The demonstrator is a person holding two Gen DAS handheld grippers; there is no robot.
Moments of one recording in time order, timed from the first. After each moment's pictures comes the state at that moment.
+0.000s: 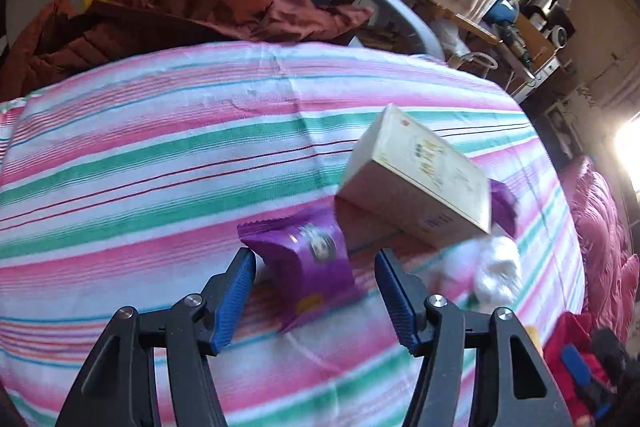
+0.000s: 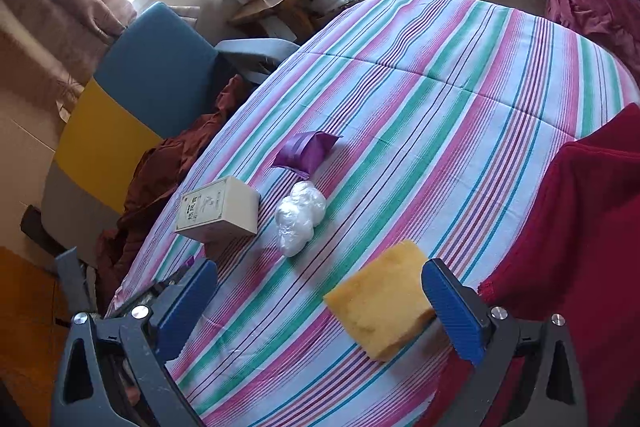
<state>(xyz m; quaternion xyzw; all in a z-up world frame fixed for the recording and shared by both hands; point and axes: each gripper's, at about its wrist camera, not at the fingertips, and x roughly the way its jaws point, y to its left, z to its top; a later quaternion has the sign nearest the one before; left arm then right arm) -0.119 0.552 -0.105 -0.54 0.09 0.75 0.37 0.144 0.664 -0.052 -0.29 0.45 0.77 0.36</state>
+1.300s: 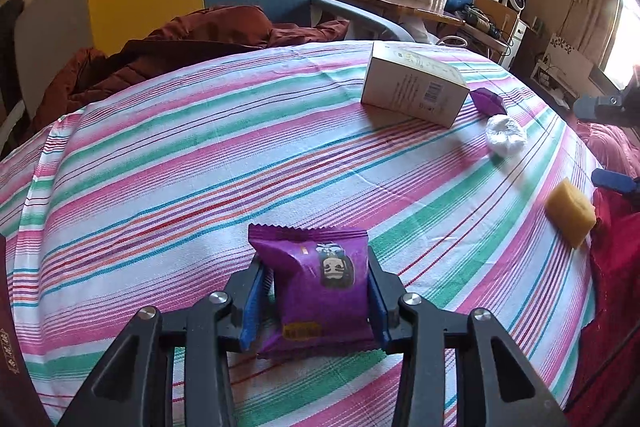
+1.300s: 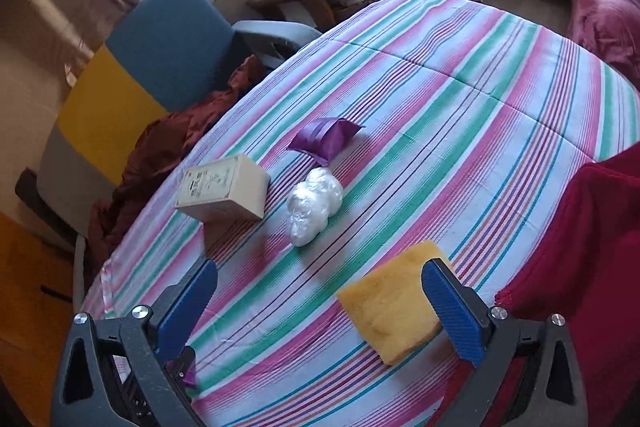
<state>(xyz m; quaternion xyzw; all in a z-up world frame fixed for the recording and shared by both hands) -0.045 0.440 -0.119 -0.41 0.16 0.80 0.41 0.121 0.653 -0.059 -0.33 0.40 0.78 0.34</state>
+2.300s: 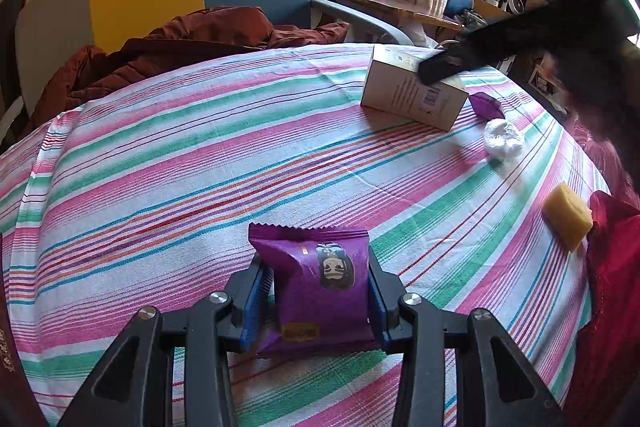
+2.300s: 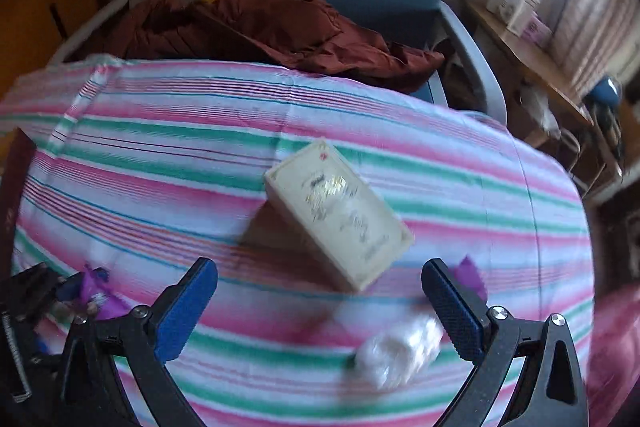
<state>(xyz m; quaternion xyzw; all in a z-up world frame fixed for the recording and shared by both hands) -0.045 0.437 -0.120 -0.41 0.15 0.80 0.41 -0.070 0.637 -0.056 -0.54 0.01 0.83 0.14</state>
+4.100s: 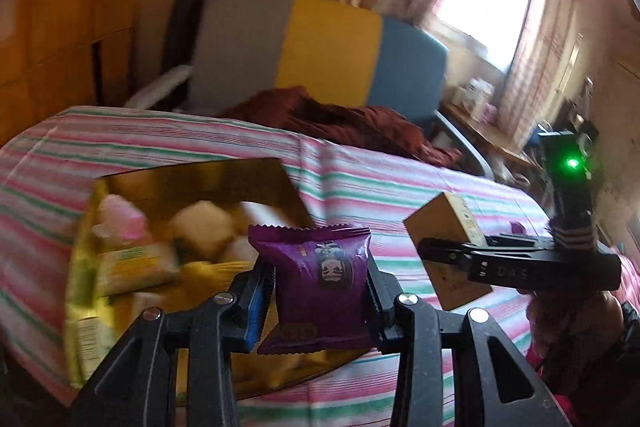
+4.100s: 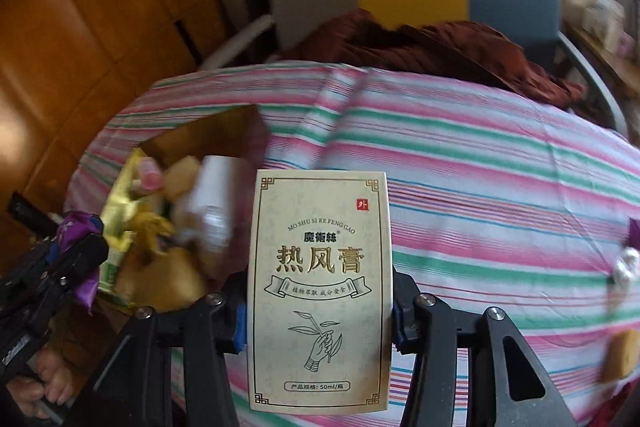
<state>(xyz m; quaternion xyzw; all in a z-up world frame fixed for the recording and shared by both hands) -0.025 0.119 0.012 -0.36 -0.03 0.90 0.25 -0.032 0.335 -0.012 -0.45 0.11 0.88 -0.05</state>
